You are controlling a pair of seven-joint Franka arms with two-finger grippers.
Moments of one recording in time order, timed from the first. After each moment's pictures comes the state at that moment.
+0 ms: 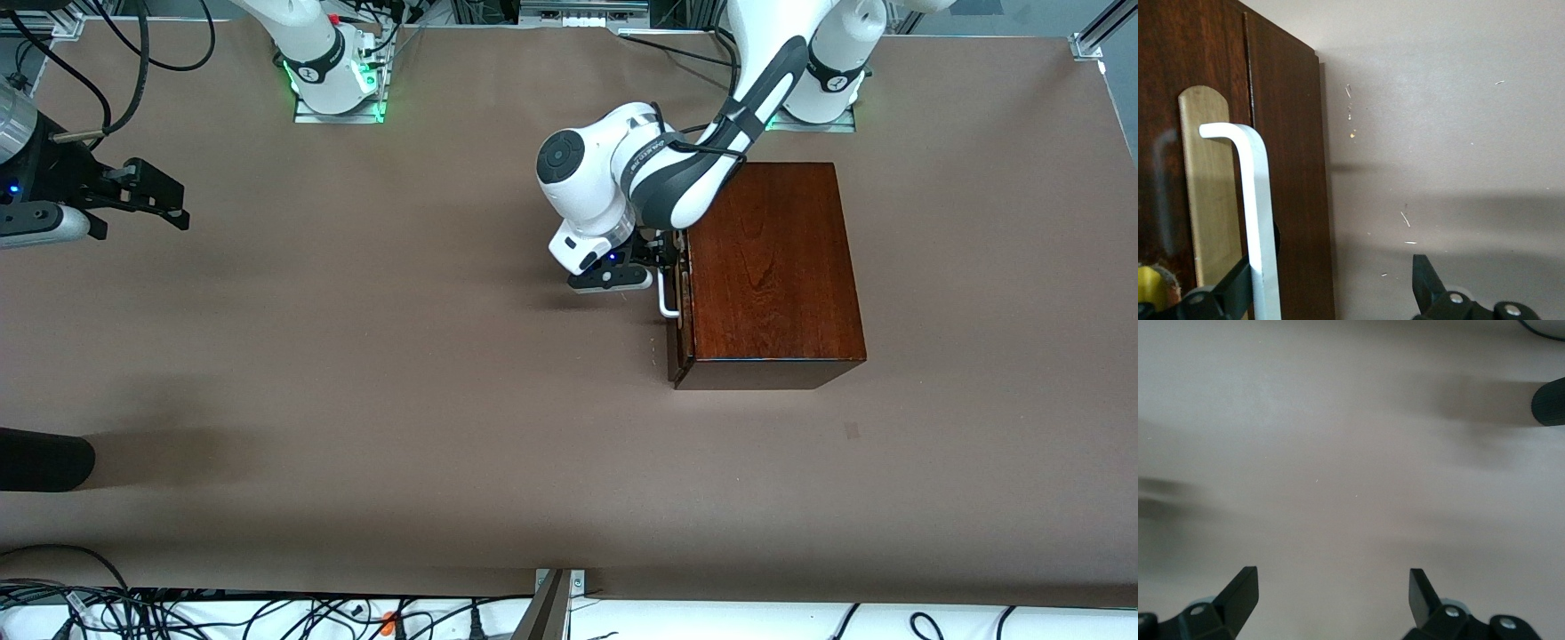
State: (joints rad) left arm -0.56 0.60 -0.29 -1.59 0.44 1.88 -0.98; right arm 0.26 0.09 -0.18 -1.45 0.03 1.54 -0.06
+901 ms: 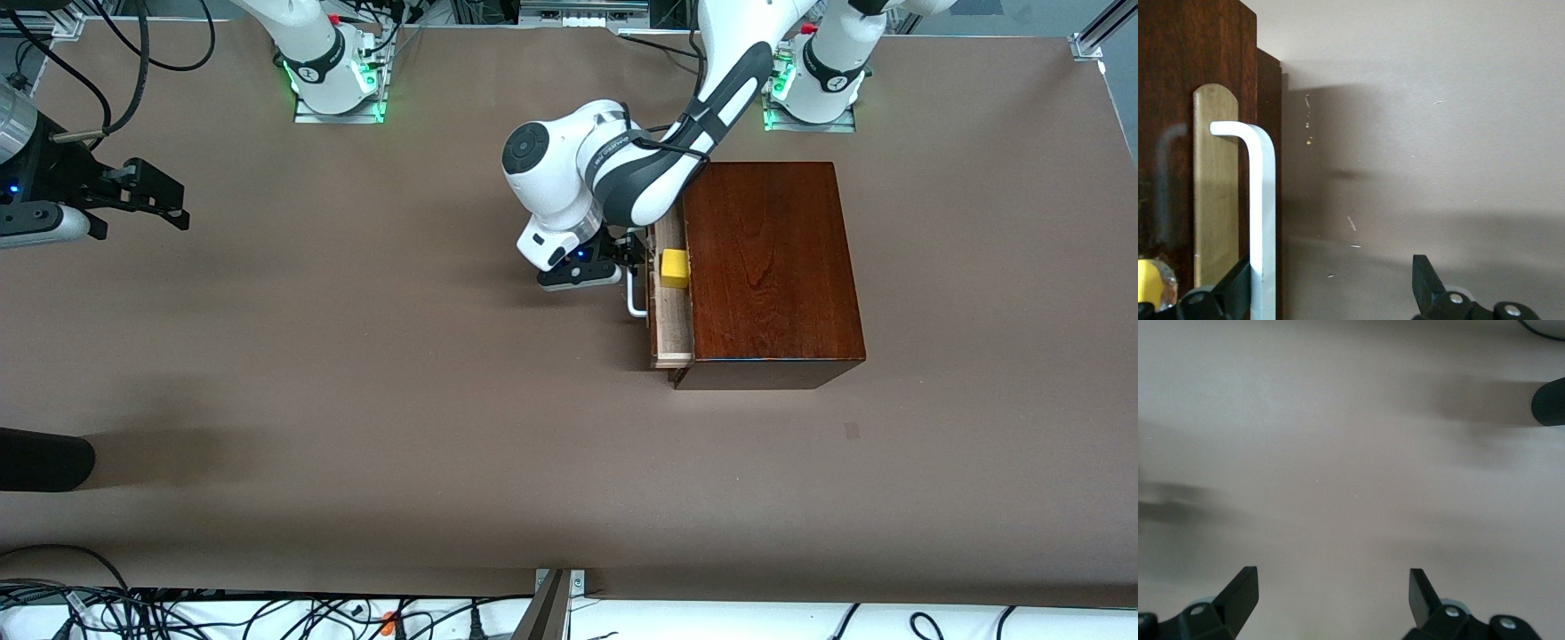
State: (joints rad) left arm -0.65 0.70 -0.27 -1.43 0.45 1.86 -1.08; right arm 0.26 0.09 -0.18 -1.45 0.03 1.54 -0.06
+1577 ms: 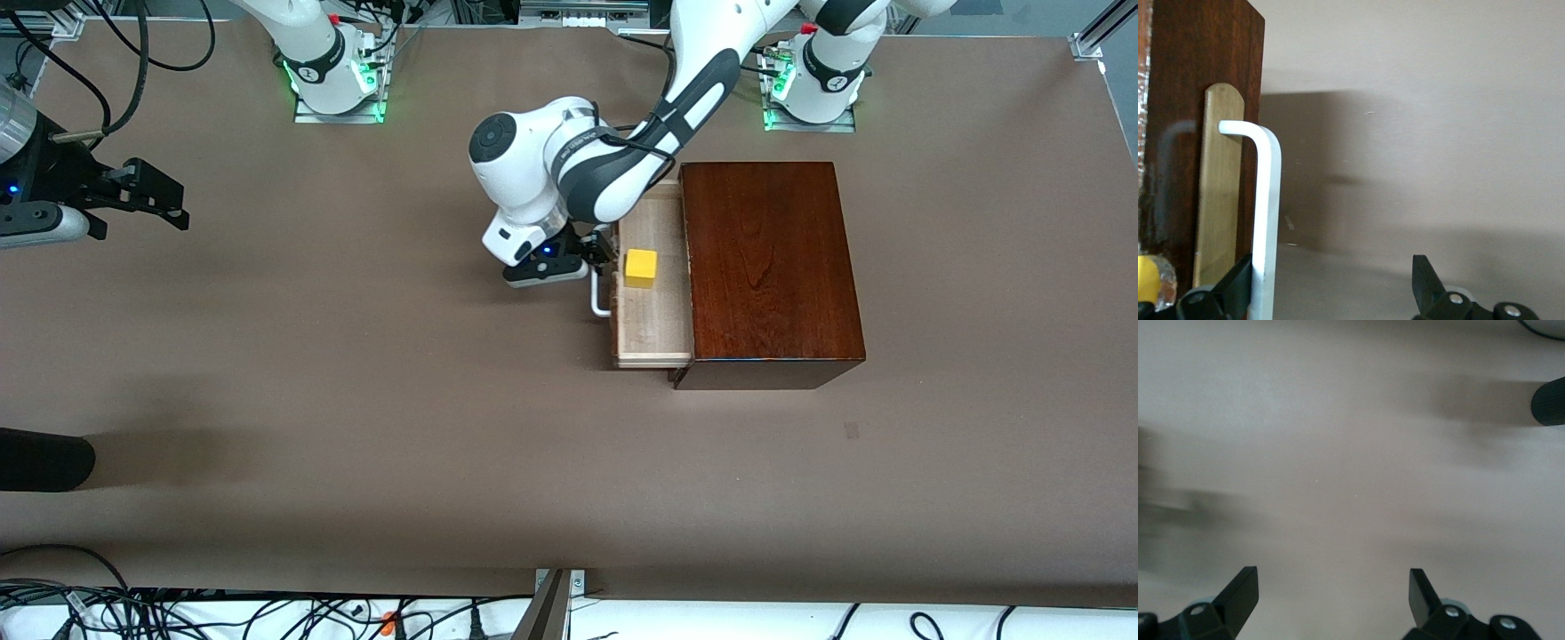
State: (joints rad) left arm -0.72 0.81 -0.27 -1.24 0.45 1.86 -1.15; right arm 0.25 0.09 -0.18 -1.45 0.03 1.54 -0.06
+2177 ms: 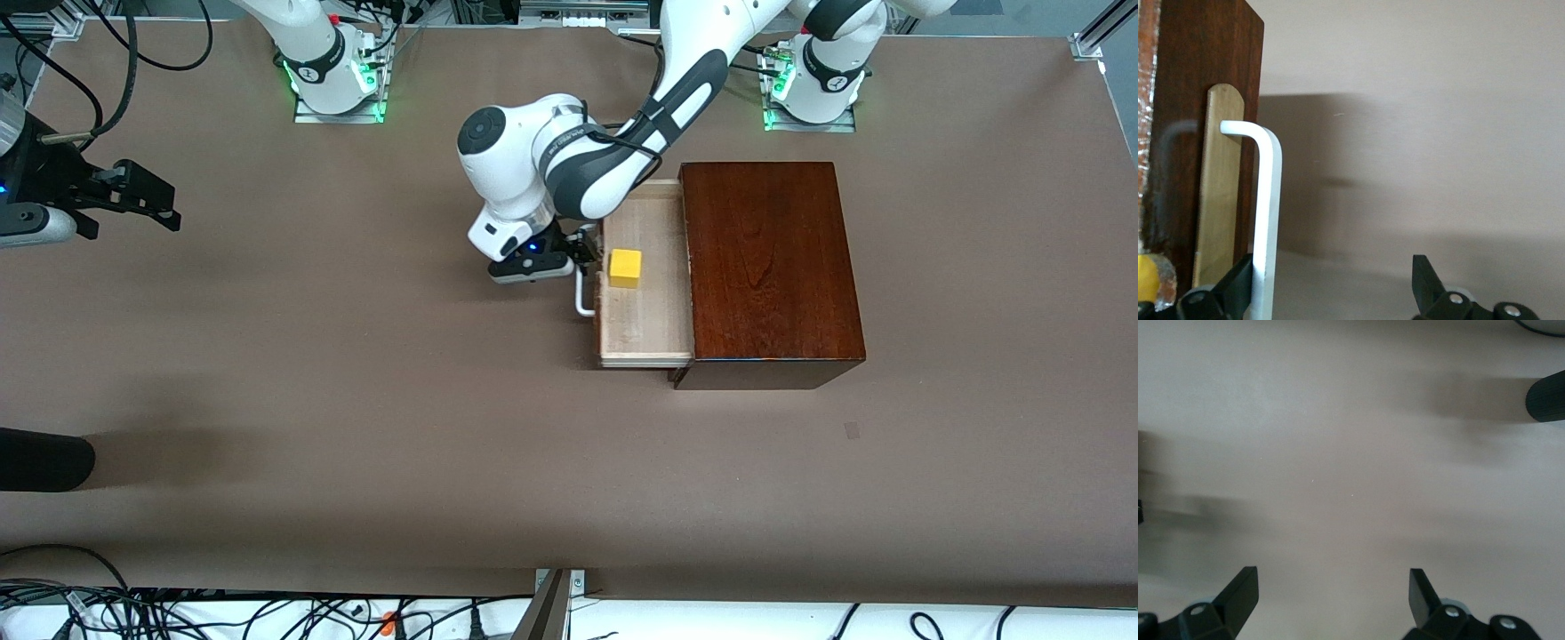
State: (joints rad) left arm -0.76 0.84 -0.27 -1.20 0.45 1.89 -1.16; right arm 0.25 0.09 -0.19 -1.45 0.03 1.54 -0.06
